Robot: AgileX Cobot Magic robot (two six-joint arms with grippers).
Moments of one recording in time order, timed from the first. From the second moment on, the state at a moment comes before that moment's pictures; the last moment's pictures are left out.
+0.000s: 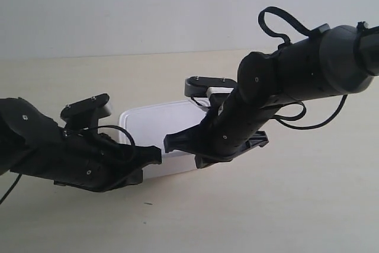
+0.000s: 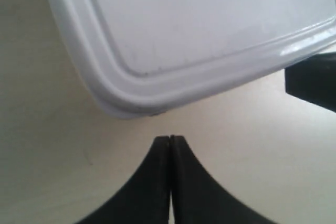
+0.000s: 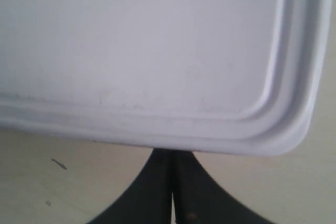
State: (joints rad) left arm -0.49 1.68 -0.71 -1.05 0.16 0.39; right arm 0.63 1.90 -1.08 0.32 0.48 0.14
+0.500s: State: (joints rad) left arm -0.49 1.80 -0.81 -1.03 0.07 0.39; right arm 0.58 1.94 -1.12 0.32 0.46 0.15
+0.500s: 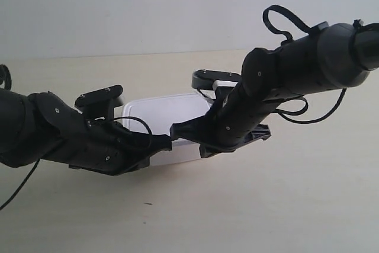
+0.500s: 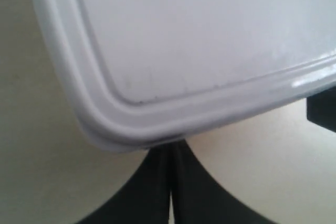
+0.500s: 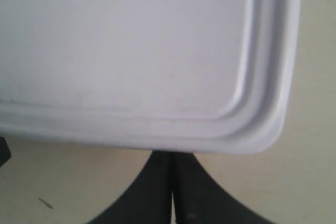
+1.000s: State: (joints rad) left arm -0.49 1.90 -0.91 -1.02 0.00 0.39; right arm 0.52 2.02 -1.20 0.32 0.46 0.15
